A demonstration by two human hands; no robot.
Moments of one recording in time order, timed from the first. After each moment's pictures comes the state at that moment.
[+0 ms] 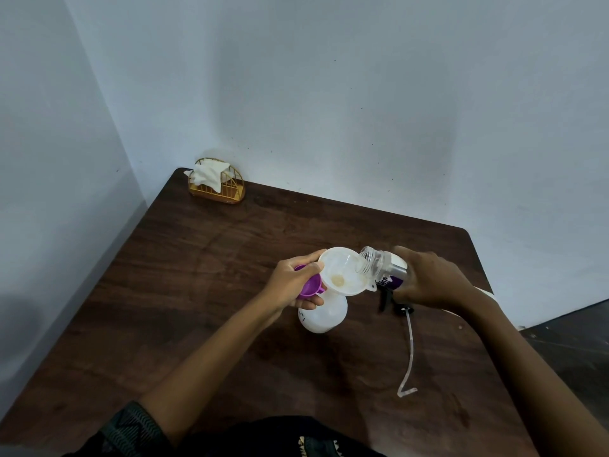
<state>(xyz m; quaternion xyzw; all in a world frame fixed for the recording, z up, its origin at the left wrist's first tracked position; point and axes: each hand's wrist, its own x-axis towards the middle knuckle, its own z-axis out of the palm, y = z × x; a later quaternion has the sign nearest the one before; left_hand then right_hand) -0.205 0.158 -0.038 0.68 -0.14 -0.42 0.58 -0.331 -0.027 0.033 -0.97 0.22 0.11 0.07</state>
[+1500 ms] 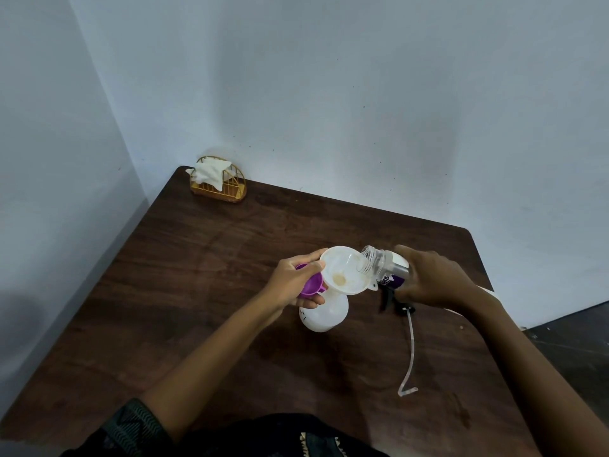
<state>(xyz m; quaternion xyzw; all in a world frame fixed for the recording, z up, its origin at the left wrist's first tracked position) -0.204 0.160 -0.038 0.68 -0.14 -0.42 0.59 -0.329 -0.027 0.035 -0.97 0.22 0.11 0.06</state>
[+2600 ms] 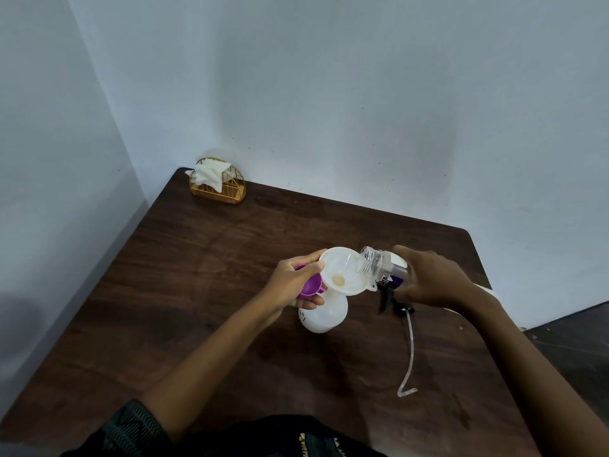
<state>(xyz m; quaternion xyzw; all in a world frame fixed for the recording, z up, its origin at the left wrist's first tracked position) -0.205 0.159 -0.037 0.67 -0.14 -0.42 0.59 -0.329 -0.028 0.036 -0.97 0.21 0.11 0.05</state>
